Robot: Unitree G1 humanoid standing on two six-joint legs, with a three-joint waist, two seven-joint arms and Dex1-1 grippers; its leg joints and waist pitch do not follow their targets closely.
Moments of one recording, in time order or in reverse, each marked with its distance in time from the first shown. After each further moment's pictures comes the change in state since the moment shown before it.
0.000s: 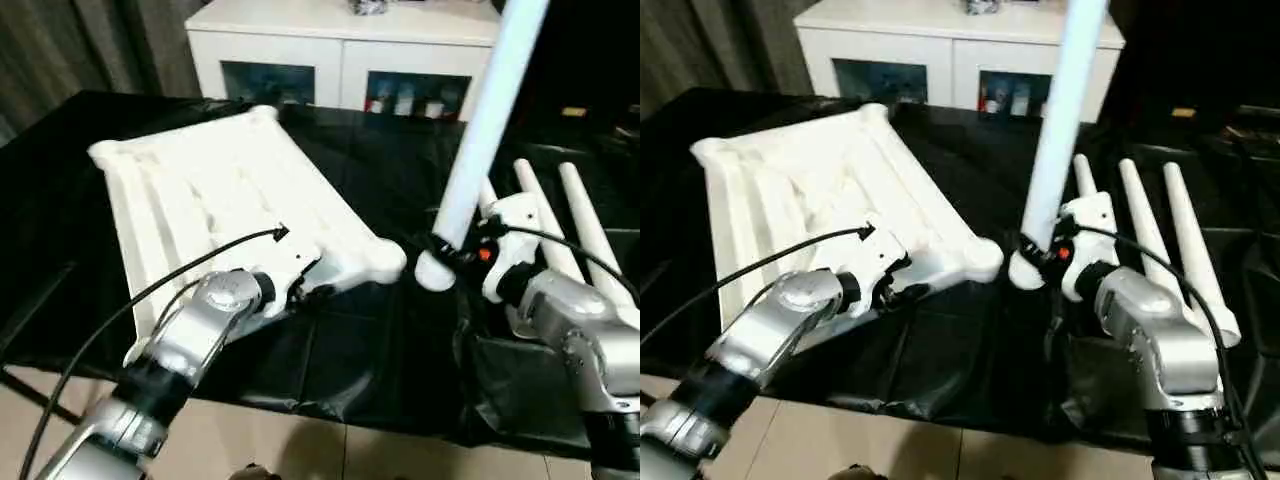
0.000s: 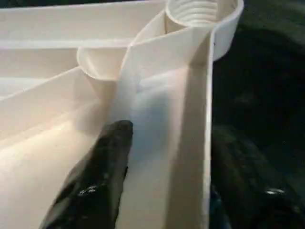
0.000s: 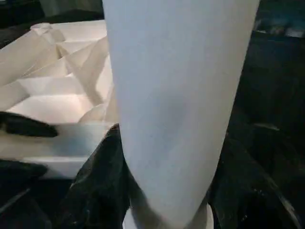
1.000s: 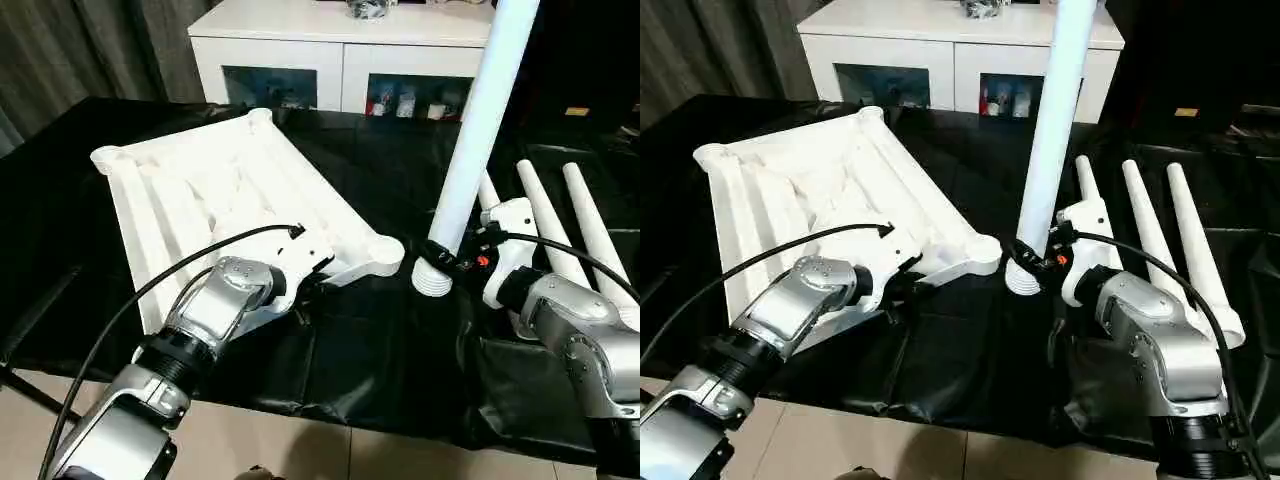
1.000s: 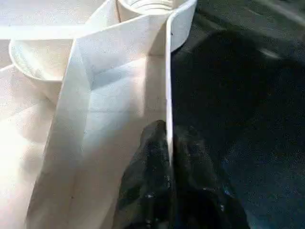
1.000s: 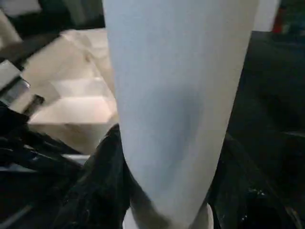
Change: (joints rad) left arm -0.055 -0.027 -0.006 0.085 0.013 0.020 -0.251; right arm 0.026 -0.014 -0.018 -0.052 0.065 0.029 0.082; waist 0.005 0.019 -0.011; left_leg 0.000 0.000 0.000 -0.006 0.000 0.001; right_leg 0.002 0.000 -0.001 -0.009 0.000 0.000
